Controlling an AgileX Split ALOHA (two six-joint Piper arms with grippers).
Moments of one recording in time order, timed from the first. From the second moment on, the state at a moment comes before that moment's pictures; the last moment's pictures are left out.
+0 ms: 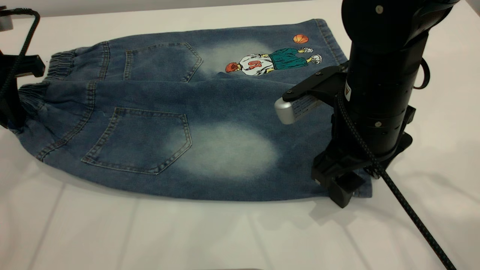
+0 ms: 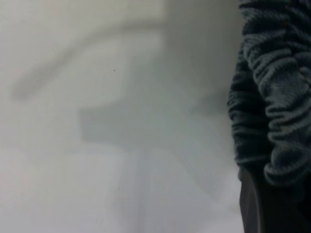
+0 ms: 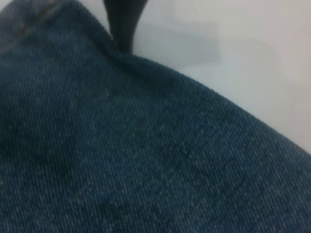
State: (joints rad) left arm 0.06 1.95 -1.04 -0.01 0.54 -0.16; right arm 0.57 2.11 -0.98 0.02 0.53 0.01
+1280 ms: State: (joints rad) left arm 0.06 1.95 -1.08 -0.14 0.54 -0.16; right arm 0.57 1.93 -1.12 0.00 0.62 -0.01
